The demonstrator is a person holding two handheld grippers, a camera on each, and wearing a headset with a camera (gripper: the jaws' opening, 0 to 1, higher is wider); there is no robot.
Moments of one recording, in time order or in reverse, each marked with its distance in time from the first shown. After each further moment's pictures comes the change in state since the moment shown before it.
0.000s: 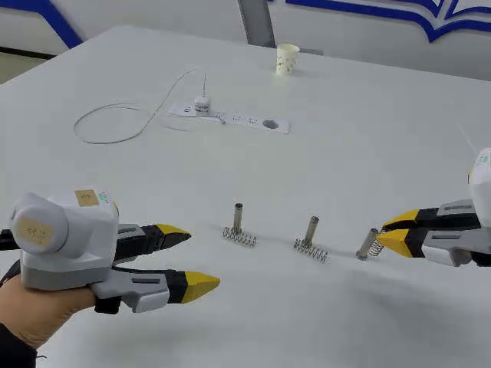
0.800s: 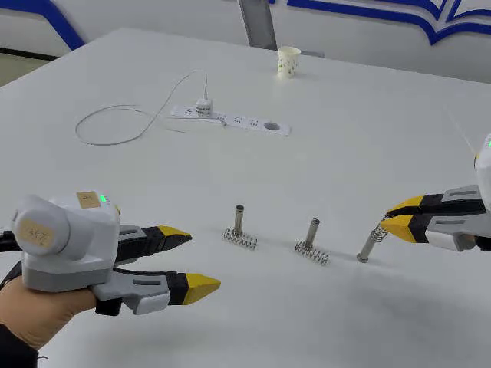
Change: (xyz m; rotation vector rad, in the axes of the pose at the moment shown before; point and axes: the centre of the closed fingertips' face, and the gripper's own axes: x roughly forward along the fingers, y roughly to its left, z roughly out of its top) left arm 0.000 0.000 0.000 -0.001 0.000 0.001; right arm -0.003 -0.016 0.013 -0.011 -0.015 -0.028
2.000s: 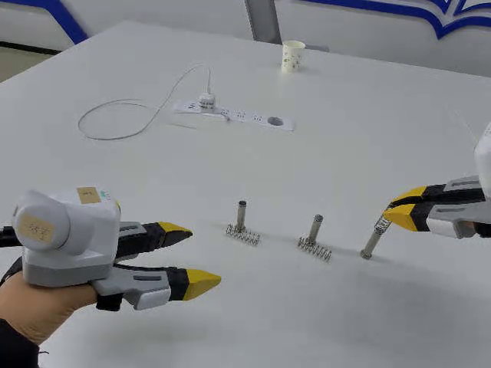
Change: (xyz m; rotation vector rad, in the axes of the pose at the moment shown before) left arm -0.001 0.002 -0.003 -0.011 0.003 0.010; right arm 0.008 -0.013 -0.002 0.027 0.012 -0.004
